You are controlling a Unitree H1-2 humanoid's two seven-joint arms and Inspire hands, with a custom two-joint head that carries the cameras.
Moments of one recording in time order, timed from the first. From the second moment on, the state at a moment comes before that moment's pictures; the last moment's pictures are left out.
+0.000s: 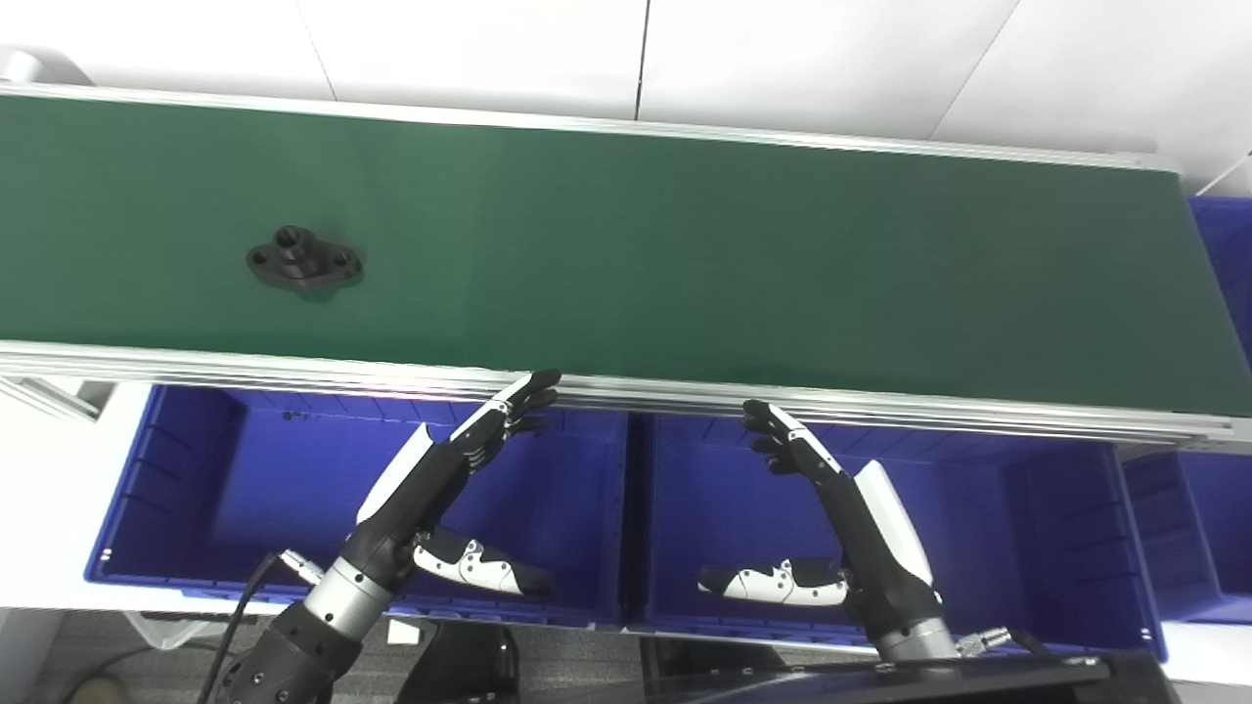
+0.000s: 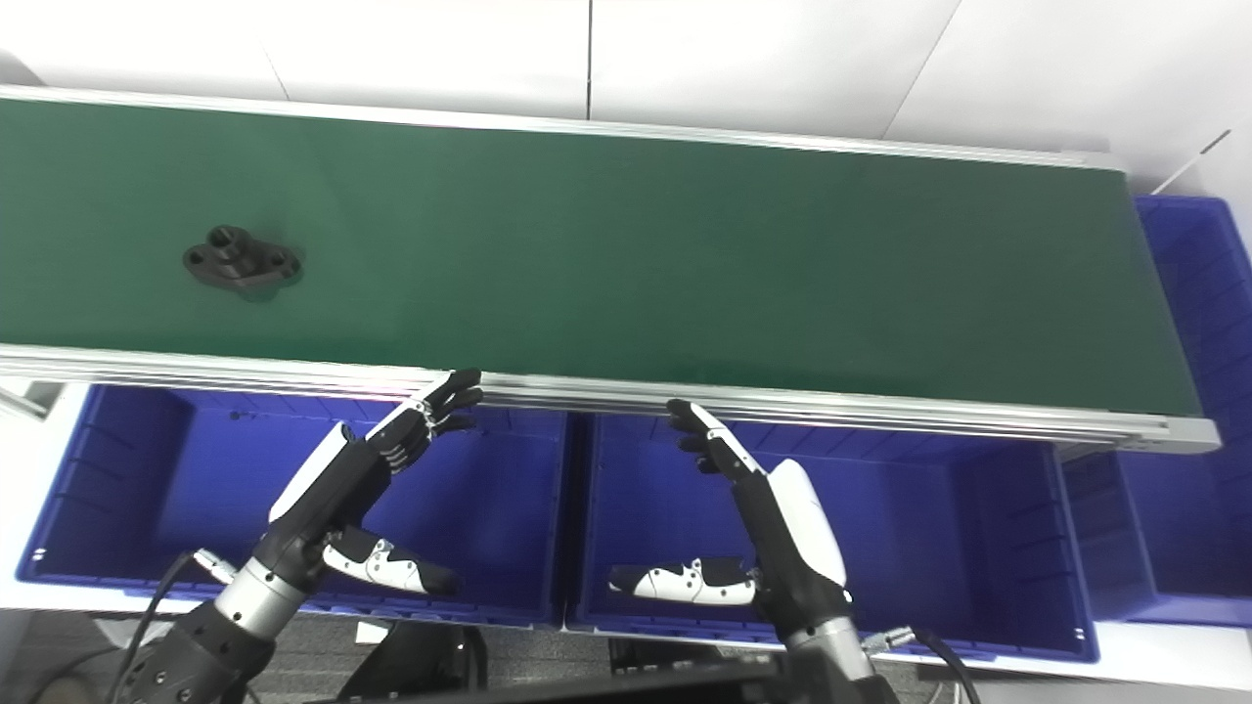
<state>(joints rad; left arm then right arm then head) 0.32 0.24 -0.32 -0.06 0.01 -0.43 -0.38 0.65 -0.14 0.19 -0.39 -0.46 -0.13 0.03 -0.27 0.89</state>
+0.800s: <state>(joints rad) 0.32 0.24 -0.32 -0.05 0.03 -0.43 -0.37 0.65 -0.14 0.19 -0.38 -0.44 -0.14 0.03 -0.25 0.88</state>
